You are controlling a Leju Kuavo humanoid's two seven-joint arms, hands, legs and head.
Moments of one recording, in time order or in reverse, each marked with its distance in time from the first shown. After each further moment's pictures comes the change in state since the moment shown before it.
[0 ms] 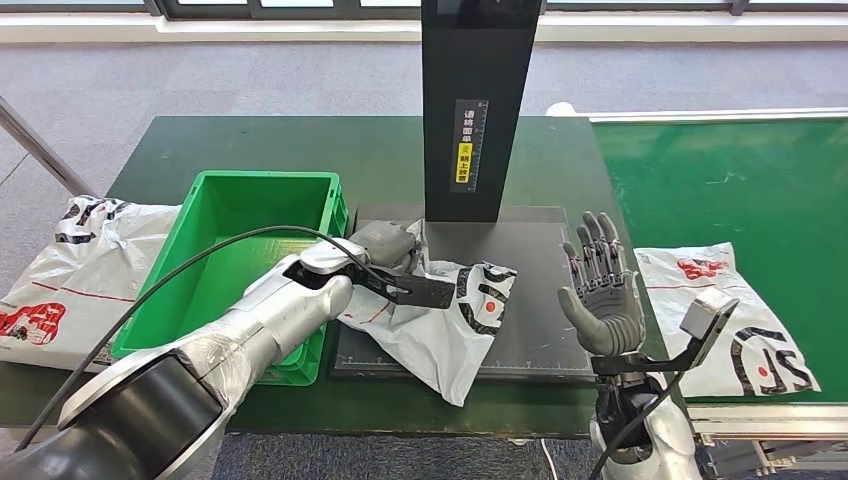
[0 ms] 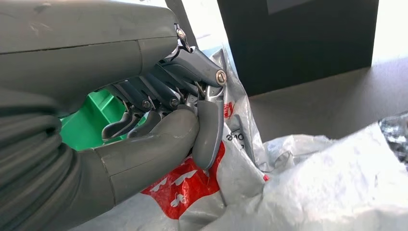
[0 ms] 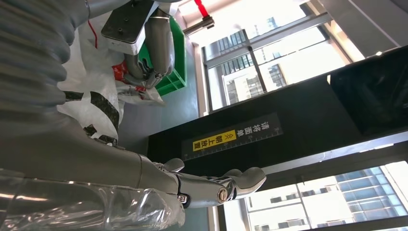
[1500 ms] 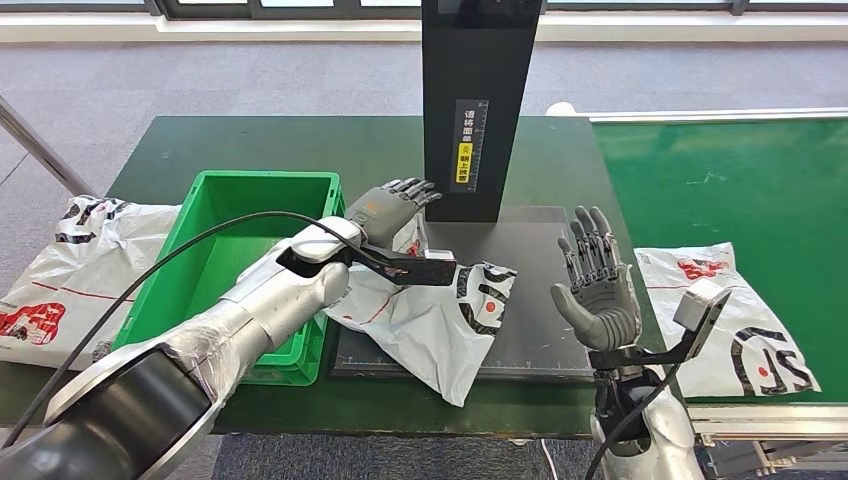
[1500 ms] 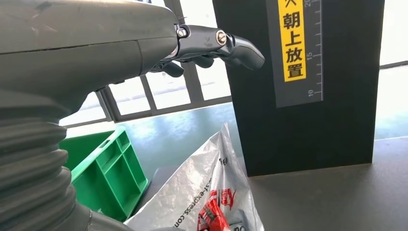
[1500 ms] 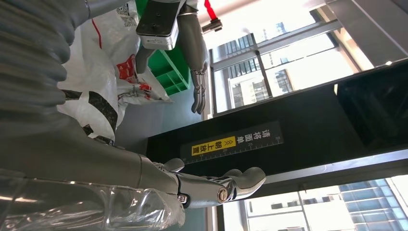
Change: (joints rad) left arm -0.013 0.042 0.002 -0.117 -0.027 0.126 0.014; right arm -0.025 0.000 0.001 0.008 0.034 0.026 0.017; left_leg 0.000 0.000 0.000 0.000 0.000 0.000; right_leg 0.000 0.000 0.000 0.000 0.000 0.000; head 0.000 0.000
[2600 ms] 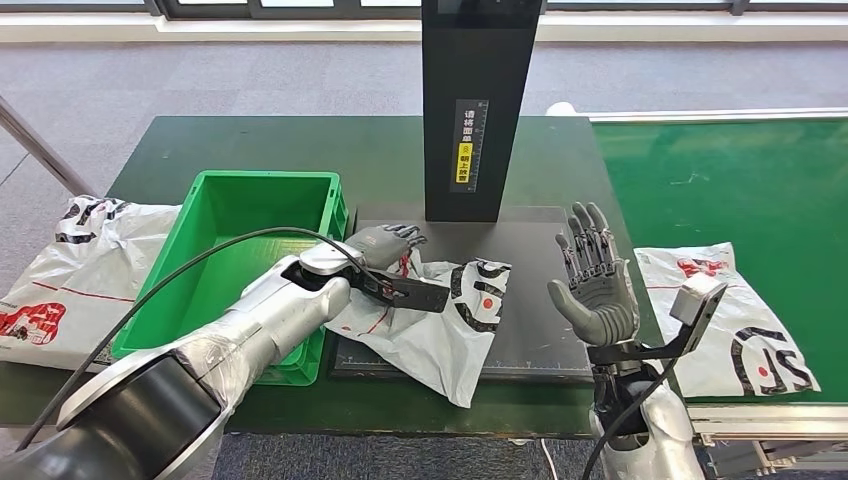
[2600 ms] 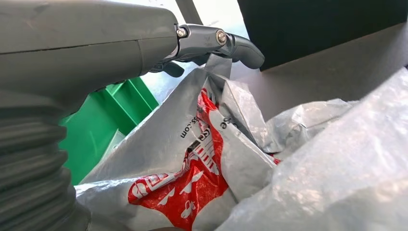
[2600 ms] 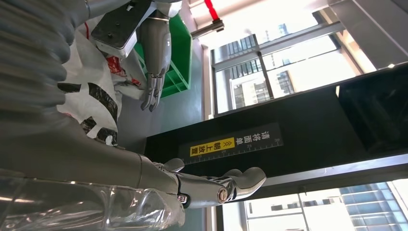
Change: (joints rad) left arm 0.017 -0.037 0.000 0.127 -0.014 -0.200 0.035; right arm -0.018 0.003 0.000 0.016 0.012 0.007 0.003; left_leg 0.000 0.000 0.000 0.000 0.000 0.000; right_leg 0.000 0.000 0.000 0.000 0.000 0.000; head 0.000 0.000
